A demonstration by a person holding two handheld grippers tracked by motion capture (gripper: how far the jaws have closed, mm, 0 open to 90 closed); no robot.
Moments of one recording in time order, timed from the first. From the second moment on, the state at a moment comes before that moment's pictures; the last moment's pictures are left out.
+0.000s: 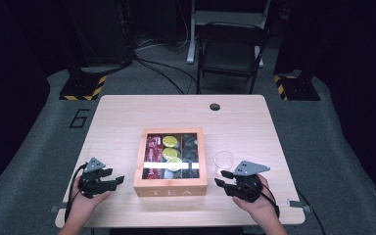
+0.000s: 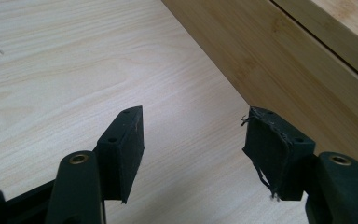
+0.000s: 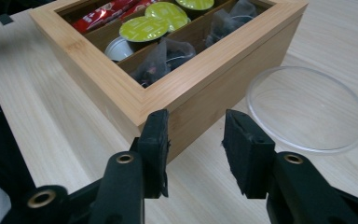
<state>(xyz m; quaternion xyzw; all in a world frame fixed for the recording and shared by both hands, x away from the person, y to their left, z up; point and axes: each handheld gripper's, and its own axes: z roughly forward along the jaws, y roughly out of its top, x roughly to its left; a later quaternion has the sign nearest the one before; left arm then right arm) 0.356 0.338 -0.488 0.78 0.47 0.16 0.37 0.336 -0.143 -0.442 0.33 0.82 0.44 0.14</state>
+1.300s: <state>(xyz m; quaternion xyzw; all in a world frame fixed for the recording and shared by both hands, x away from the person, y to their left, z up) 0.352 0.337 -0.482 0.78 0.46 0.17 0.39 0.332 -0.111 -0.465 0.26 0.88 0.39 0.12</state>
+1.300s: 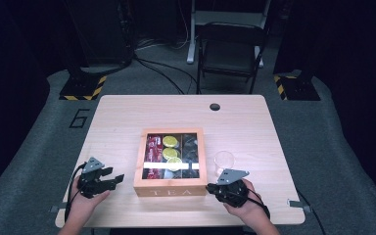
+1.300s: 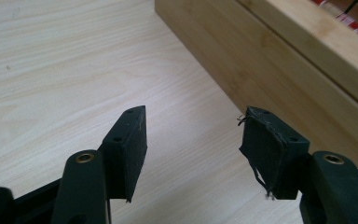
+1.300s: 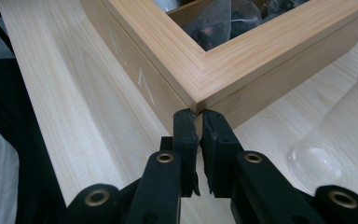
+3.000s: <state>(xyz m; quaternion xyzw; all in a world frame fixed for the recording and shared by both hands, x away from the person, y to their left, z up) 0.327 0.272 -0.427 0.79 0.38 0.19 0.44 0.342 -0.116 -0.434 0.34 0.81 0.47 0.11</state>
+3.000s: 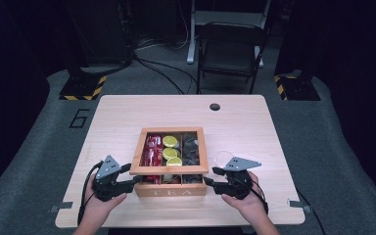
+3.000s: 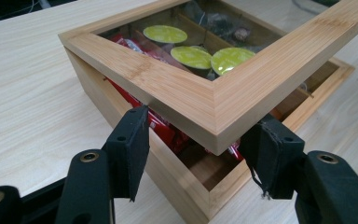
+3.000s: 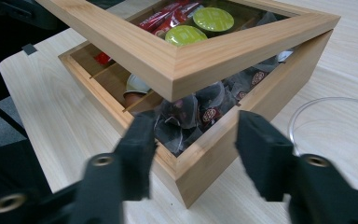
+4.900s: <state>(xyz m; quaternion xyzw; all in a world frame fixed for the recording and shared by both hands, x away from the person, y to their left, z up) 0.363 0.267 -0.365 0.76 0.39 0.22 0.47 0.368 -0.089 -0.368 0.34 0.77 0.50 0.20</state>
